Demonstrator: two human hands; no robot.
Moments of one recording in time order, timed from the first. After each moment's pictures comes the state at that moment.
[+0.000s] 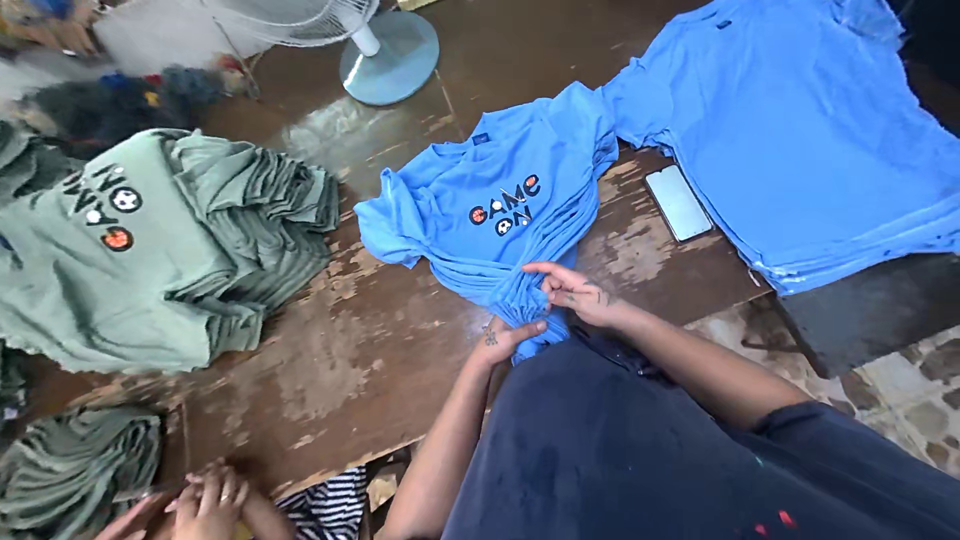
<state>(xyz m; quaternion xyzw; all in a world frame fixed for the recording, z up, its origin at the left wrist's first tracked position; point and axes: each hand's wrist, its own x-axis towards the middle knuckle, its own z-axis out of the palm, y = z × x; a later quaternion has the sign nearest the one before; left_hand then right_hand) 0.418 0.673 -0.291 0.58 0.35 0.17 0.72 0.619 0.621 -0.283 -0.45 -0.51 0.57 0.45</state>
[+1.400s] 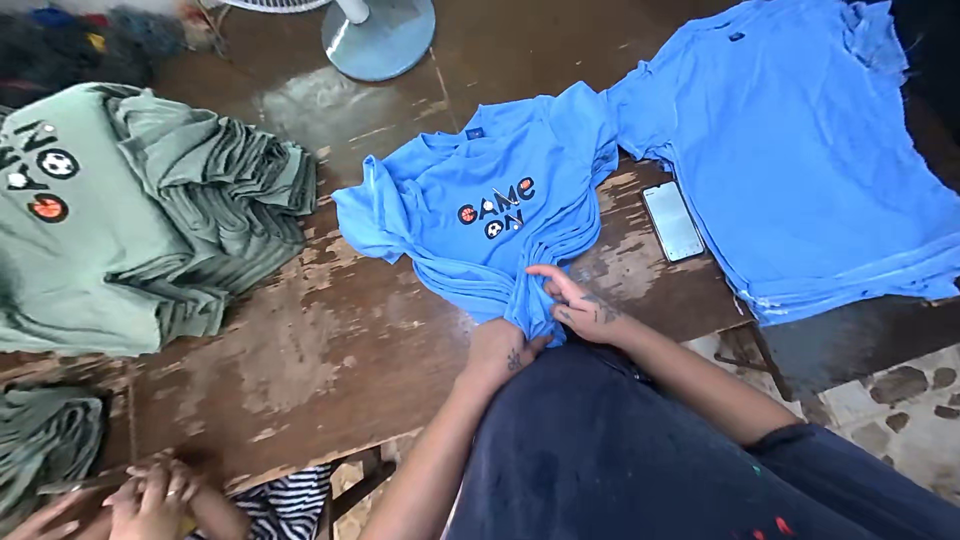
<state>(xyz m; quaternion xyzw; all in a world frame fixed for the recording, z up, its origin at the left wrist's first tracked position) 0.463 0.677 -0.236 0.82 0.43 -0.17 0.34 0.645 0.628 -0.265 -0.54 -0.56 0.53 0.33</state>
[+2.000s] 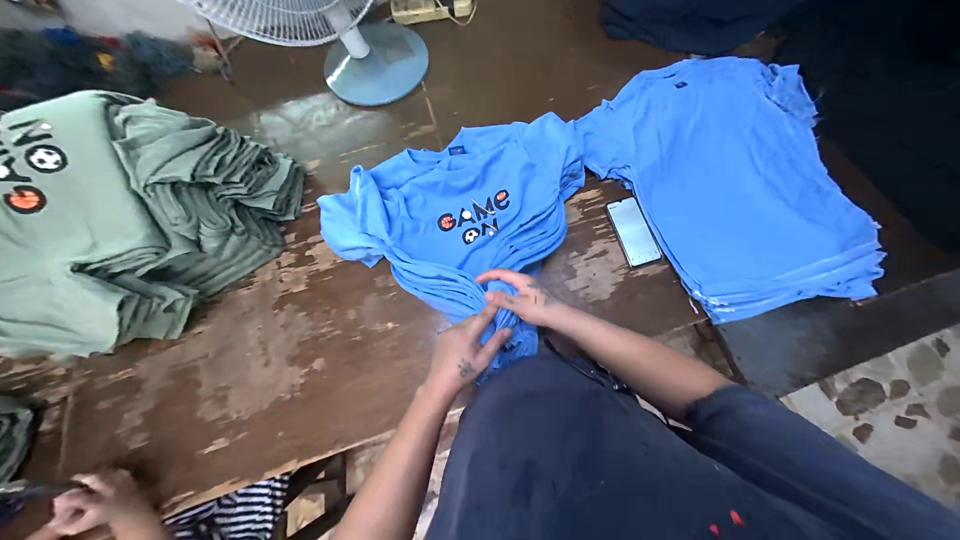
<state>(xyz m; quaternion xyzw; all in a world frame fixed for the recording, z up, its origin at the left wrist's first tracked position) 0.428 0.645 -0.273 0.86 0.36 0.18 0.32 0.625 0.636 -0.279 -0.52 -0.58 0.51 0.37</state>
